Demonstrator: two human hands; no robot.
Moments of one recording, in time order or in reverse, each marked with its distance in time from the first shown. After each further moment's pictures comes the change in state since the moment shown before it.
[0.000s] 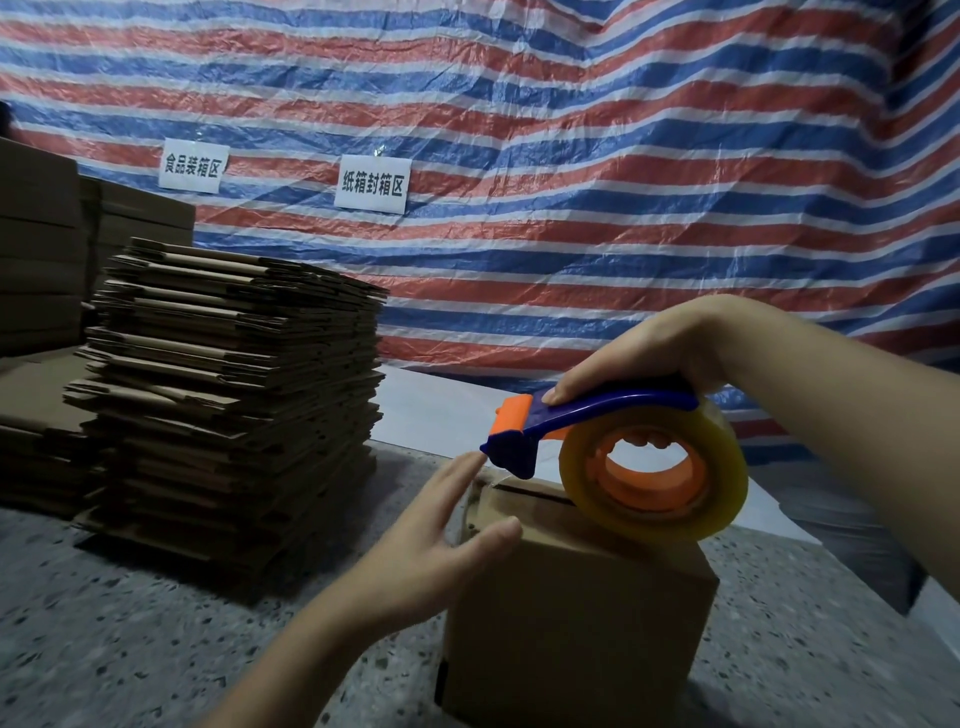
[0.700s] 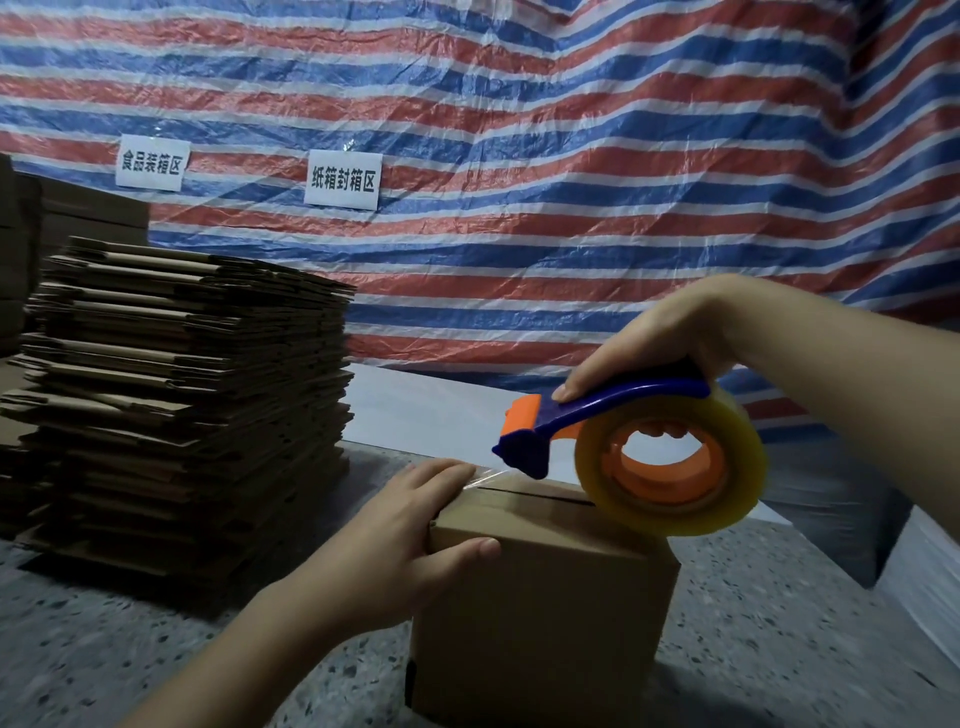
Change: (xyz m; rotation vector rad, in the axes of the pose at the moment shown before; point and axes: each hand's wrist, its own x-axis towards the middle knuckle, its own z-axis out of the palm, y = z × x) left_hand 0.014 0.000 -0.007 0.473 -0.078 0.183; right_hand -0.005 0.028 -0.022 -0.041 -0.061 0.059
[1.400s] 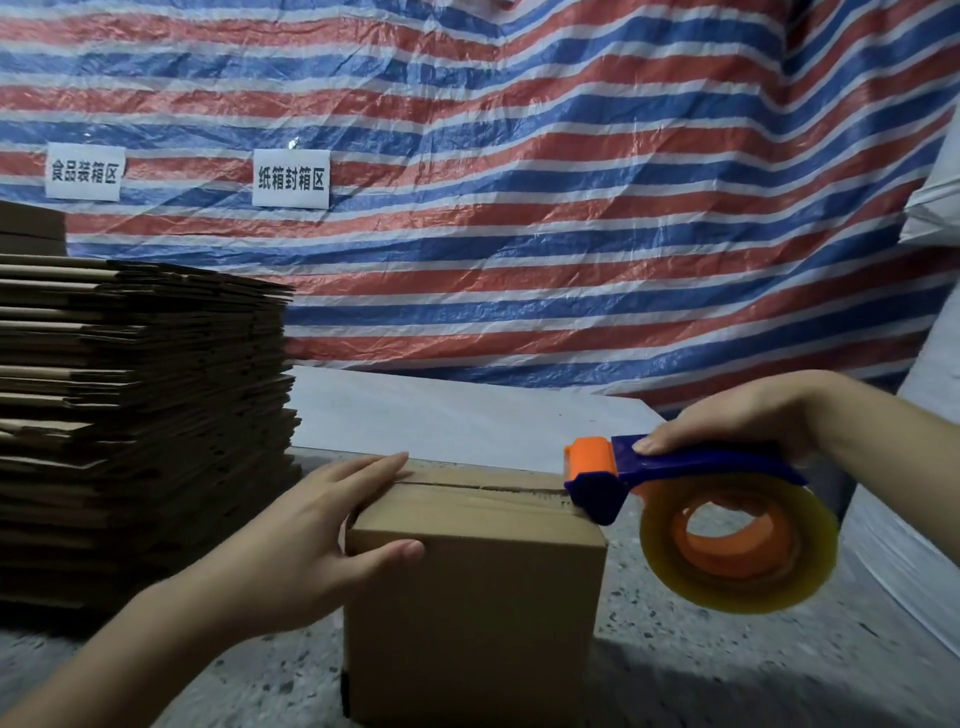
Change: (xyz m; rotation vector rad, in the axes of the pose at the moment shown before) left_hand 0.003 0.005 -0.015 0.181 -0.143 -0.133; right_hand 0.004 0.153 0.024 0.309 -0.055 0.098
